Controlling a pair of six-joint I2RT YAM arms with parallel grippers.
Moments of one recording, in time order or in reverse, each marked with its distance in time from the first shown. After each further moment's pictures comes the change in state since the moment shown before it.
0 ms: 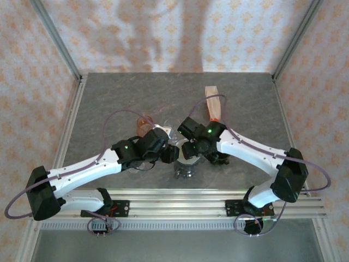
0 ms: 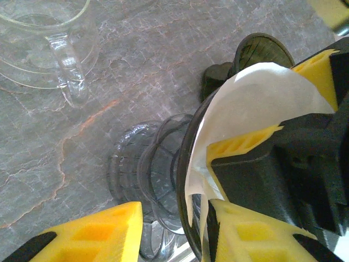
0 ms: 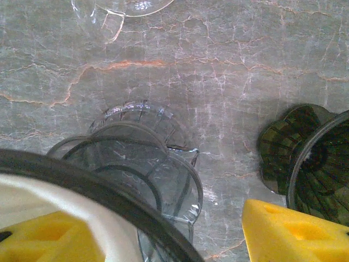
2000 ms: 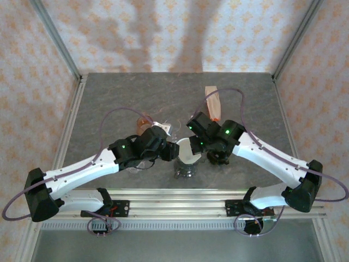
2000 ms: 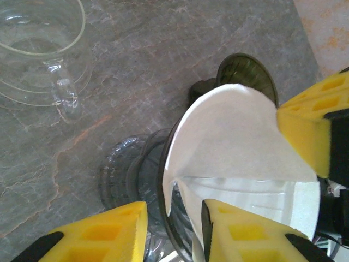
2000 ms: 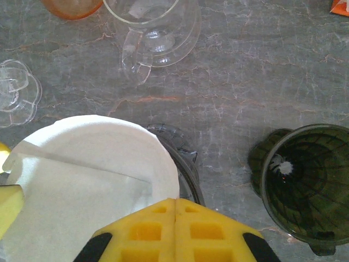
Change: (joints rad) left arm 0.000 -0.023 0.024 0.002 -0.010 0.000; right arm 0.000 -0.153 0.061 -0.029 0.029 -0.018
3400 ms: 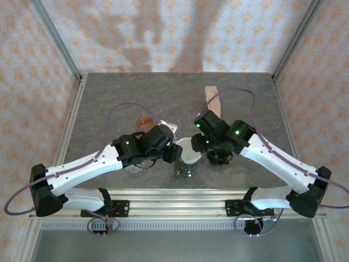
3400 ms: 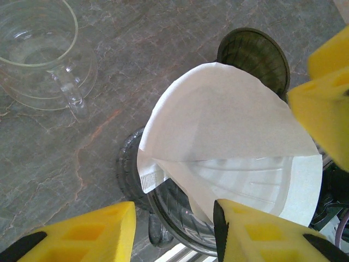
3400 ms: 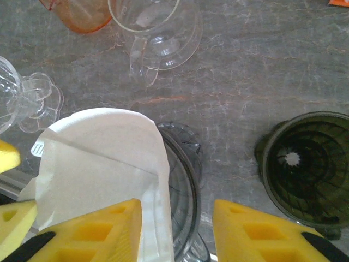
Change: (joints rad) left arm -0.053 0.067 0.160 -0.190 -0.056 0.122; right arm -0.036 -0.060 0.000 -0.013 -0.062 0.036
